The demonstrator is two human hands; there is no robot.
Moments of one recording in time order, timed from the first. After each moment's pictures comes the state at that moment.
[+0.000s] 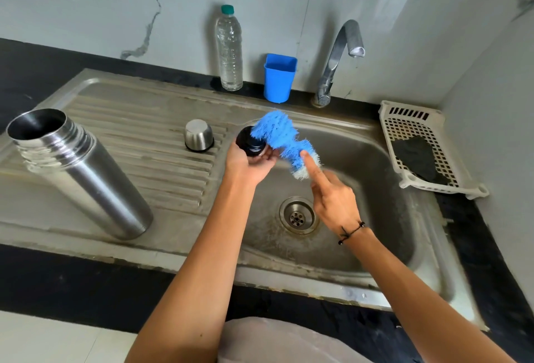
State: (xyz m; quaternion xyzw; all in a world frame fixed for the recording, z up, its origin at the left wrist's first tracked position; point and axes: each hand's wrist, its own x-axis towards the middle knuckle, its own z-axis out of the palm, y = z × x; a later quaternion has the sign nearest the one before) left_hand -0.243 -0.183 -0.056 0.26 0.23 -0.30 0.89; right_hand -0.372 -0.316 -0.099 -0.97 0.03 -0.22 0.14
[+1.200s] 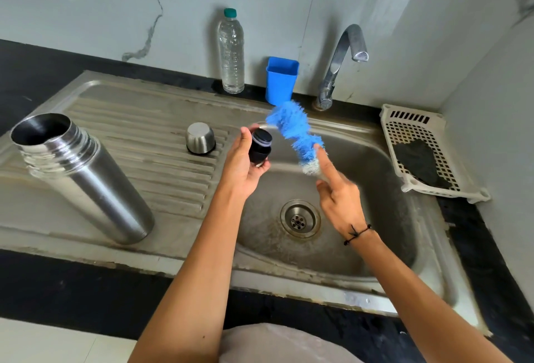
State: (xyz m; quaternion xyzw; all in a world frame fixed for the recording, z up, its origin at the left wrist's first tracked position) left_hand -0.243 -0.170 -0.070 0.41 0.08 -0.24 0.88; right_hand -0.369 -0.314 -0.087 -0.93 0.07 -0.22 0.29
